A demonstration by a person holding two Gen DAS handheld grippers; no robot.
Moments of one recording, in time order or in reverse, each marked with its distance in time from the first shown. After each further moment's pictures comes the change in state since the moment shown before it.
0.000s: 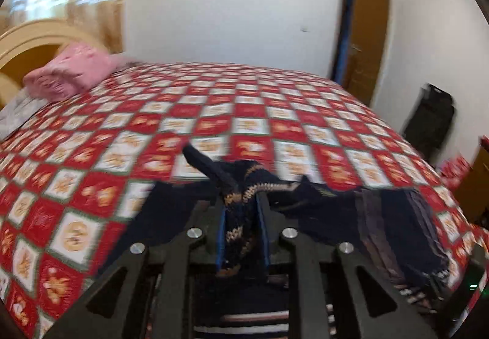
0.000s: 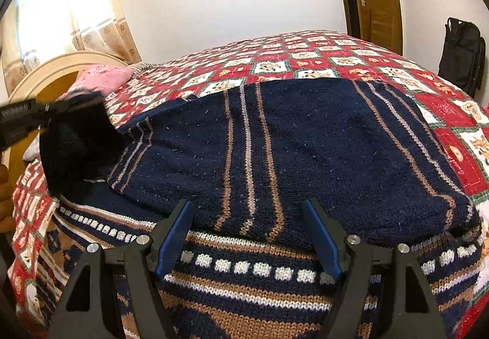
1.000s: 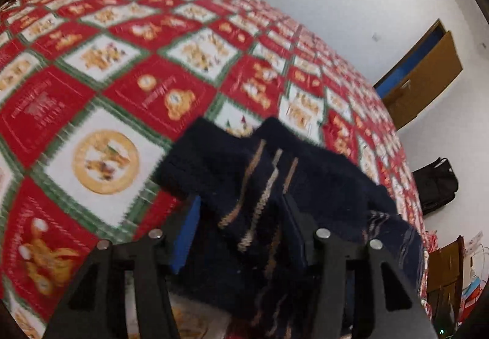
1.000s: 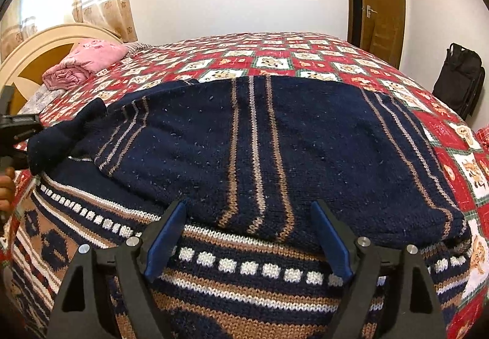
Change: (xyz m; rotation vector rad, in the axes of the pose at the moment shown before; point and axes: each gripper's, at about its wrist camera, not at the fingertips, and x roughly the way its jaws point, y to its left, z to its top) left arm 0.074 0.116 -0.054 -0.462 0.294 -0.076; right arm 0.007 0.021 -0.001 -0.116 0.037 -0.100
